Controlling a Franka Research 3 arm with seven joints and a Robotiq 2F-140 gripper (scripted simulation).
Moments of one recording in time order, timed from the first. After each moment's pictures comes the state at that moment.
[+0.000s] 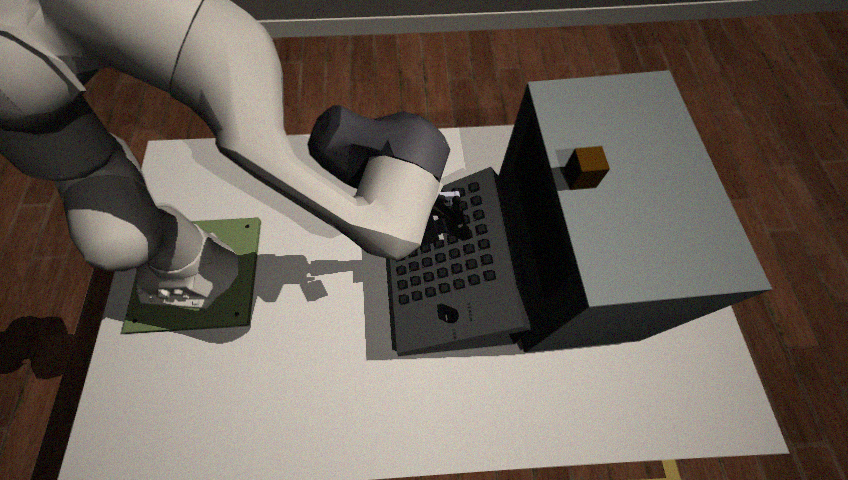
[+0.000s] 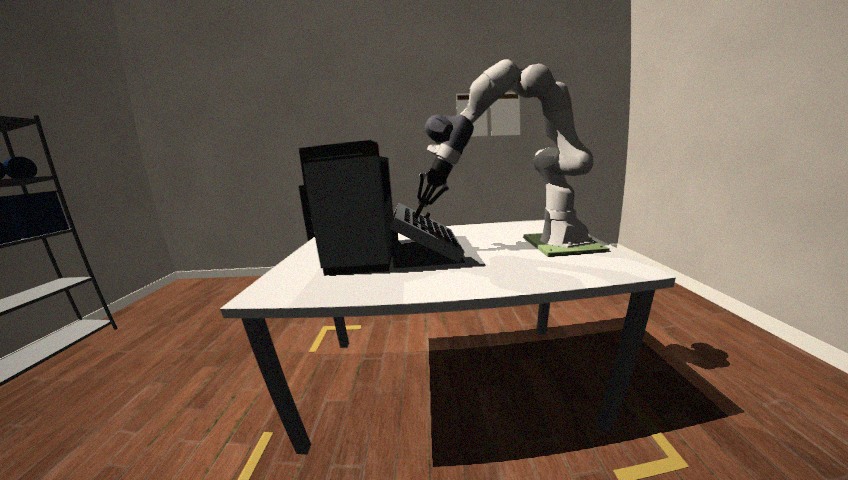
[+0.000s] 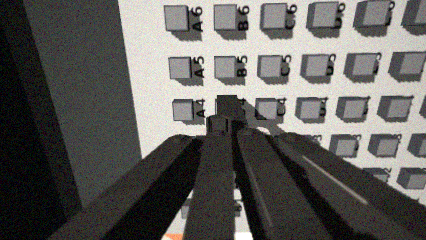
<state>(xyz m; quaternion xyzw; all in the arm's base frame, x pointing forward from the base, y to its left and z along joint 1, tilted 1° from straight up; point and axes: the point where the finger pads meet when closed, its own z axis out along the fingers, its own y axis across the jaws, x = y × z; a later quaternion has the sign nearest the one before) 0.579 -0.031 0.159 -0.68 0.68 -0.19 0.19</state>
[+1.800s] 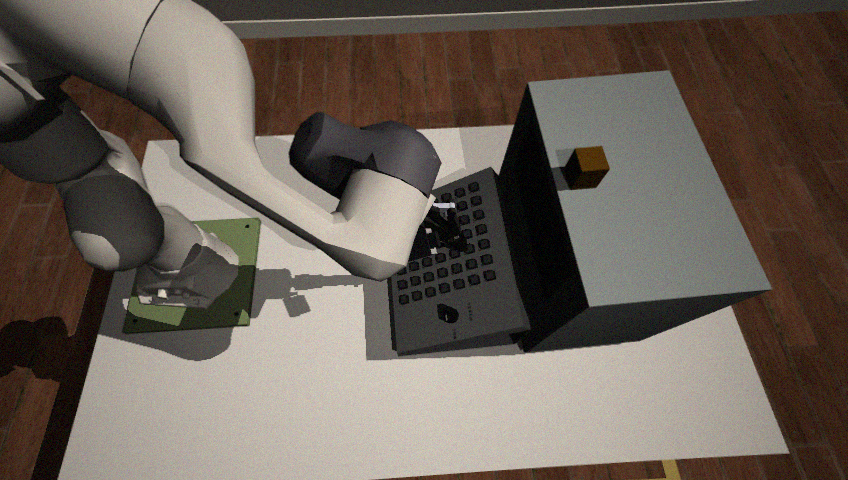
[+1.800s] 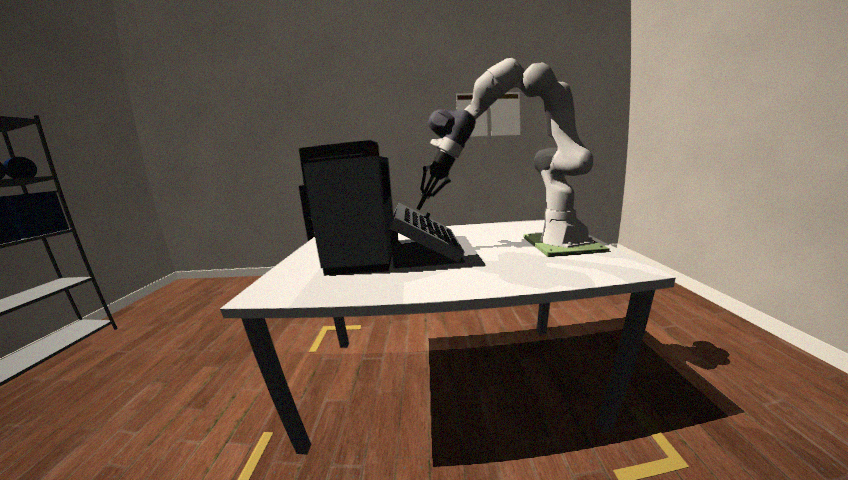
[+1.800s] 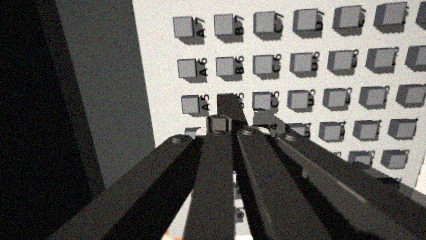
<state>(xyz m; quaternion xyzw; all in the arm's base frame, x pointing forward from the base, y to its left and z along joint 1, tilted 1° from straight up) 0.565 -0.067 0.186 -0.67 0.69 -0.19 0.19</state>
